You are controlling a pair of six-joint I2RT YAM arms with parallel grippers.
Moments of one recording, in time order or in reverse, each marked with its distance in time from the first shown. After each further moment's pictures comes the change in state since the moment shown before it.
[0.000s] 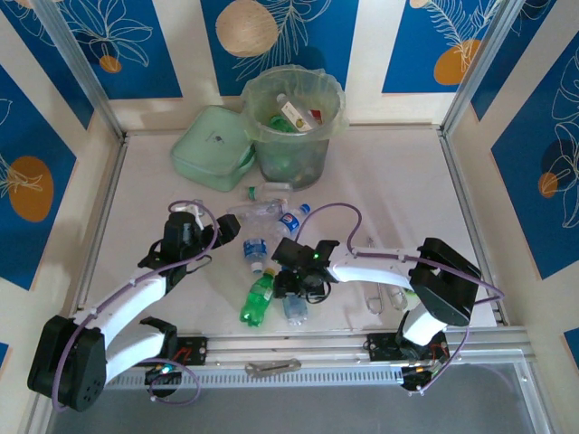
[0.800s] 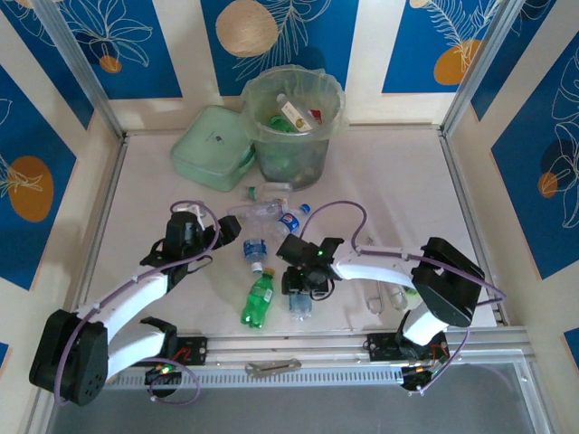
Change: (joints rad) left arm 0.000 0.033 0.000 0.001 0.000 0.000; right arm -0.054 -0.027 -0.018 -0.006 0.026 -0.045
